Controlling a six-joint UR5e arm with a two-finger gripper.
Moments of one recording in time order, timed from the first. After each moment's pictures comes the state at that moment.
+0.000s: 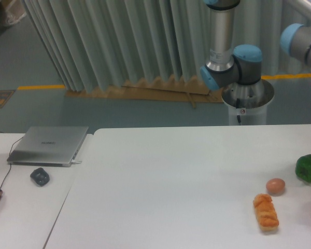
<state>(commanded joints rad) 2.79 -1.83 -1.51 -1.33 1.81 1.63</state>
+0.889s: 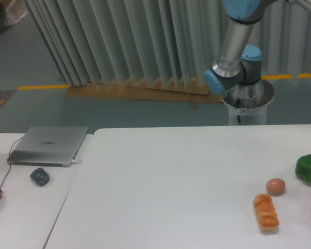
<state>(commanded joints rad) 2.86 -1.98 -1.49 -1.14 1.81 1.70</state>
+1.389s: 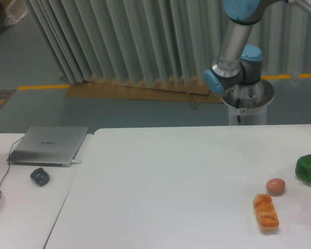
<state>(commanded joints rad) 2.76 -1.92 -1.48 -1.16 1.82 1.59</state>
